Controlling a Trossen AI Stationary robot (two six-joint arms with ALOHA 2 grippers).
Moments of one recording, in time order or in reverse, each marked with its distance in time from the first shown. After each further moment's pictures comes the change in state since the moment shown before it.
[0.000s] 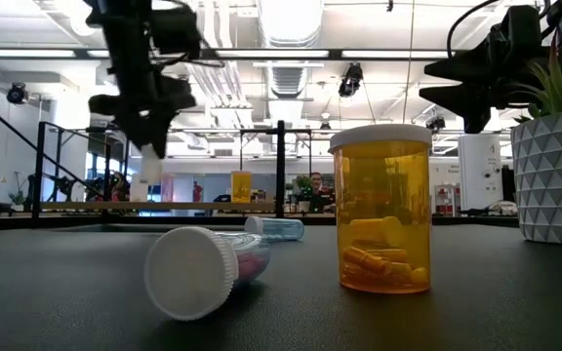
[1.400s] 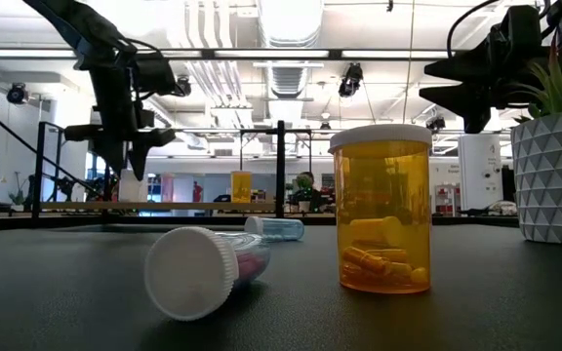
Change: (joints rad) left arm 0.401 -0.053 -0.184 0.240 0.008 0.091; right arm 0.000 0.000 0.000 0.000 0.000 0.000
